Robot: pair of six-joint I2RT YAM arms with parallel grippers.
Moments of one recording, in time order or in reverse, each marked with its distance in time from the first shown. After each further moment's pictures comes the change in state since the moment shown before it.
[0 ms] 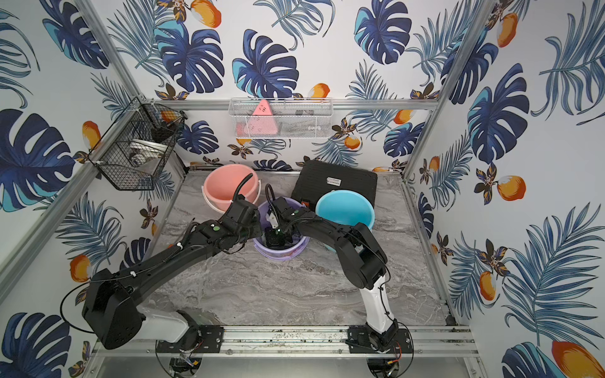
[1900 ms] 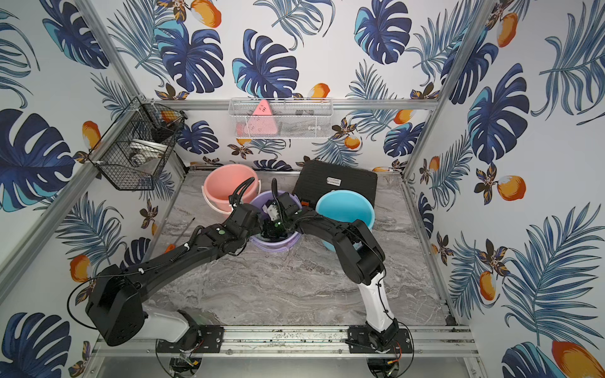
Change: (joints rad) left arm -0.011 0.035 -0.058 0.122 -0.233 -0.036; right arm -0.045 0.061 0.005 0.229 -0.171 0.032
